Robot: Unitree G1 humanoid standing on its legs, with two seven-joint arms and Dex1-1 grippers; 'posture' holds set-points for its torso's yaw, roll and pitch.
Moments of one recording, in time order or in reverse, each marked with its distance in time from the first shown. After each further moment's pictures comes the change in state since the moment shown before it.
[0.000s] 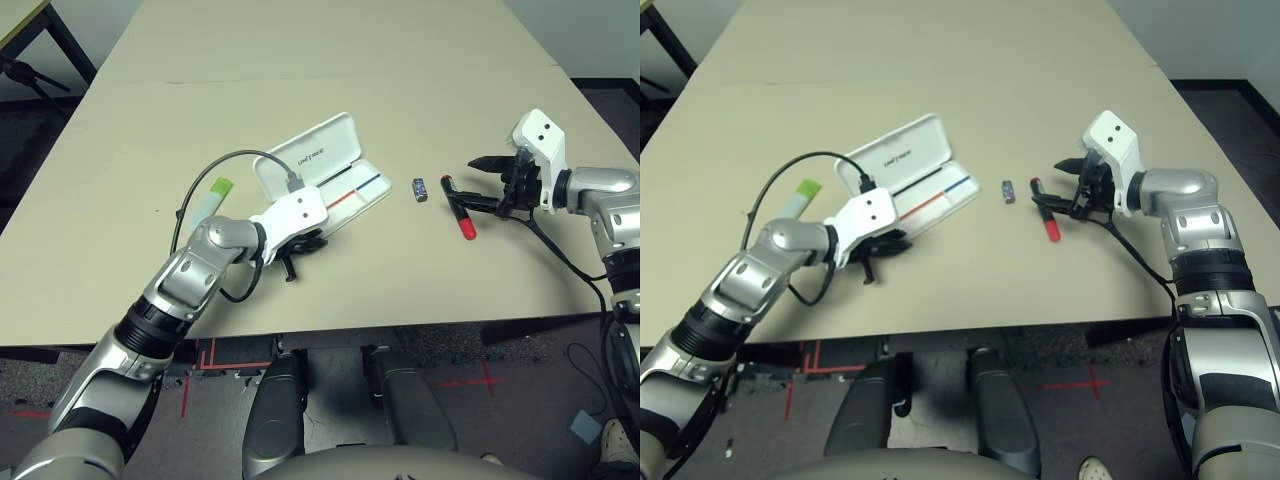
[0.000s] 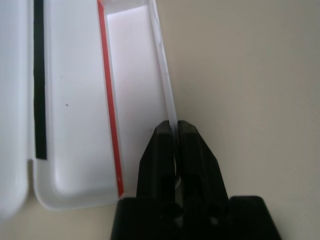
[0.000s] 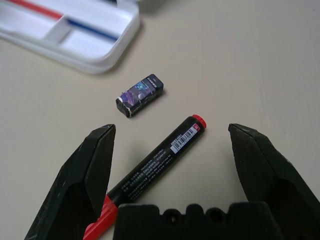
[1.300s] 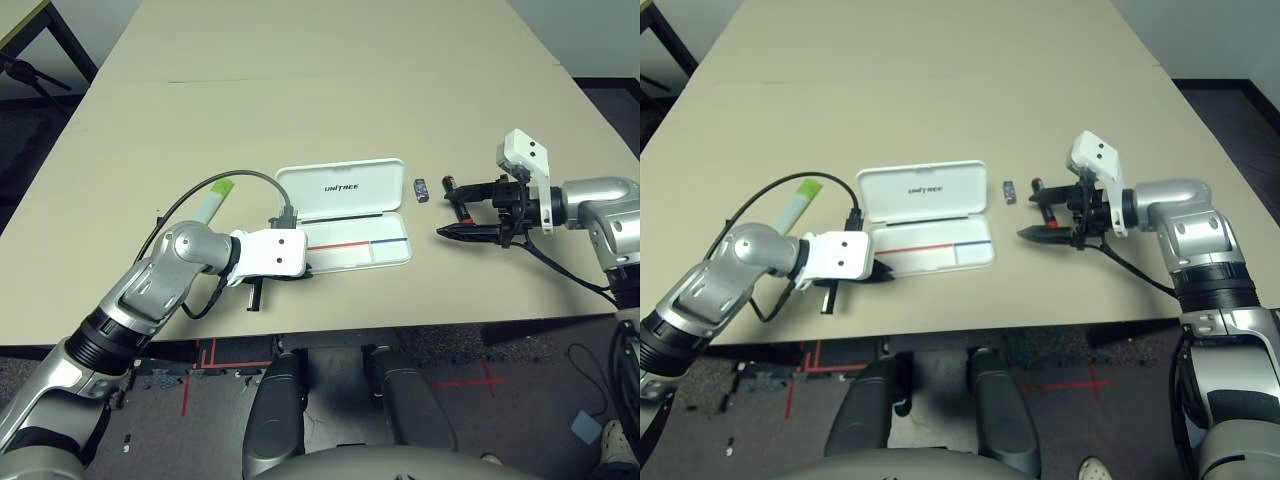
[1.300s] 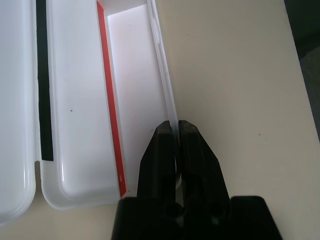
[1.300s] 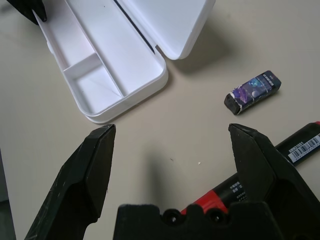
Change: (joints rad) left arm 0.089 0.193 0.006 -0.061 0.023 -0.316 -0.279; right arm 0.097 -0.039 0.045 -0.213 0.087 0.193 0.257
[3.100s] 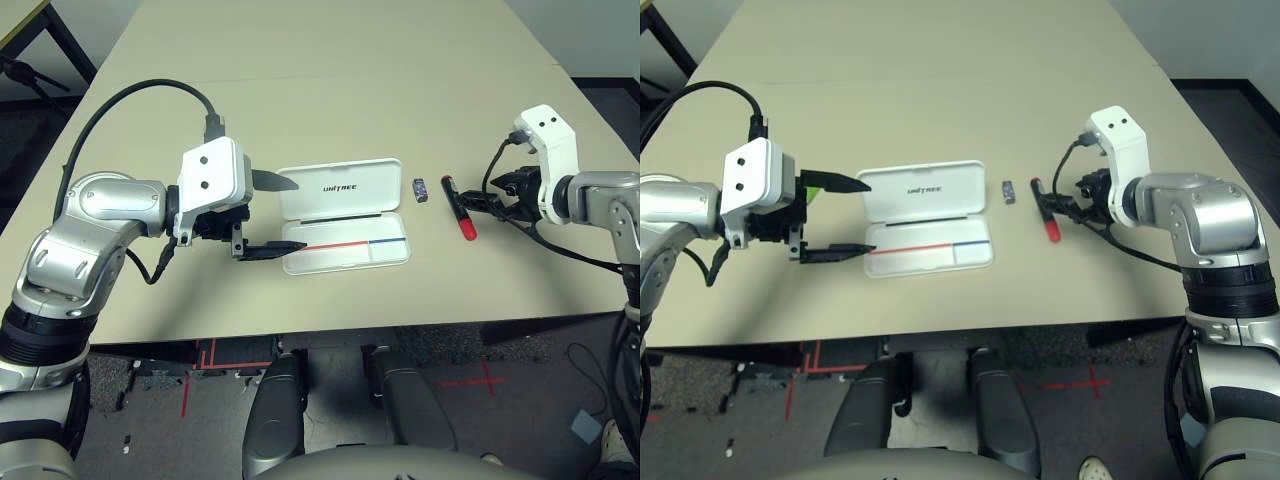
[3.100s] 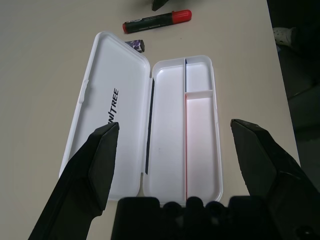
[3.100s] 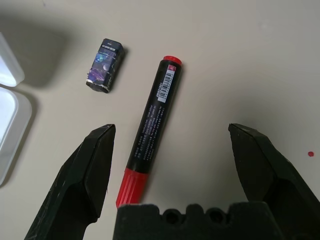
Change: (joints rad) left arm -0.068 0.075 0.349 -0.164 -0.369 0.242 0.000; right arm -0.041 0.036 -0.097 -0.297 0.087 0.769 -0.715
